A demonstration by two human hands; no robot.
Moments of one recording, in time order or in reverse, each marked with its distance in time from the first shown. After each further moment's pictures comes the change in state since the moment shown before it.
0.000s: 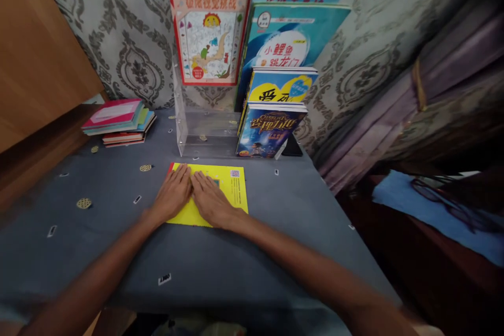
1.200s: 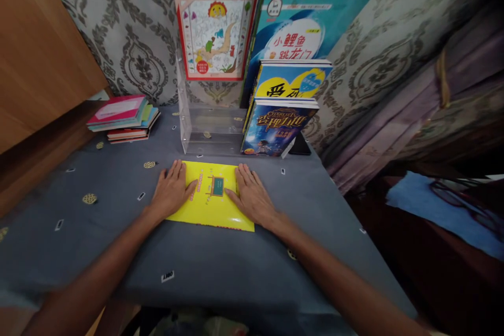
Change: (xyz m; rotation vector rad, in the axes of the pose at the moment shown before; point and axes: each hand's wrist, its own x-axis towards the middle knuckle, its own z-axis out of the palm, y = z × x) left_hand 0.001 0.006 -0.022 0.133 -0.111 -0.164; right_hand -0.048 0.066 -0.015 -0.159 0.088 0.292
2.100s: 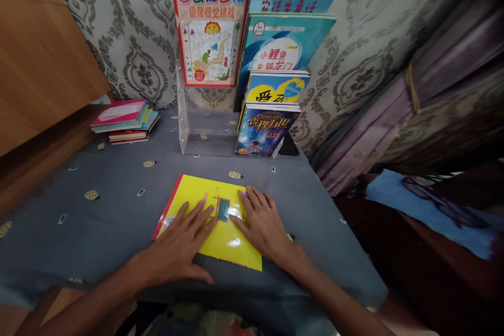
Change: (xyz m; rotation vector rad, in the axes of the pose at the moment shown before) left_hand -0.108 0.044 -0.034 -0.176 -0.131 0.647; right_hand -0.085 -0.012 -0.014 -0.224 0.085 -0.037
